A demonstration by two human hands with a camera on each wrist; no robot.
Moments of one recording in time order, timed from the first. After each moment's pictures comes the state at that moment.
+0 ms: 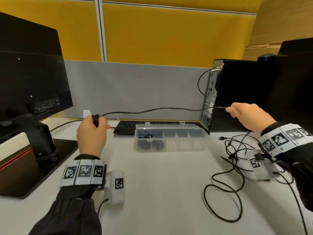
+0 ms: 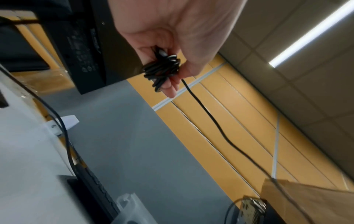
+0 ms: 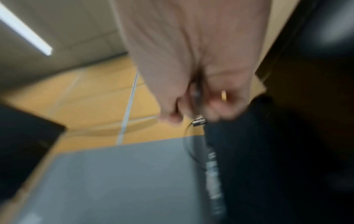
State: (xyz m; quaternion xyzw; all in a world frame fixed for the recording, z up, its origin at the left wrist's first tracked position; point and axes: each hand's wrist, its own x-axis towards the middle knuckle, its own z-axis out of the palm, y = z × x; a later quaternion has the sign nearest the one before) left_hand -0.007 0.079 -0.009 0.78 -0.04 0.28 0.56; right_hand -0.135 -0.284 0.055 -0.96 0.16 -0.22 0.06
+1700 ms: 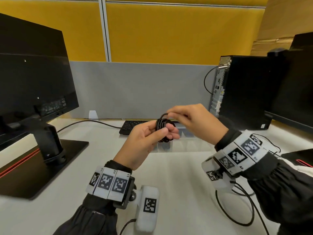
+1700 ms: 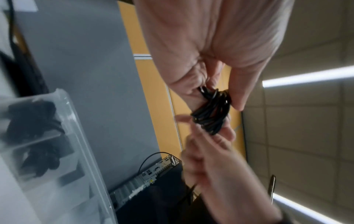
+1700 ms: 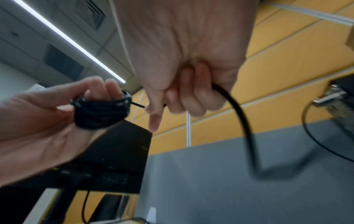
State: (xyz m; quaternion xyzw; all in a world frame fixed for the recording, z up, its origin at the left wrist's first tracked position) left_hand -0.065 0.029 -0.003 0.51 -0.42 -0.11 0.74; right_hand -0.099 -0.141 0.047 -0.94 -0.14 -0.26 0.18
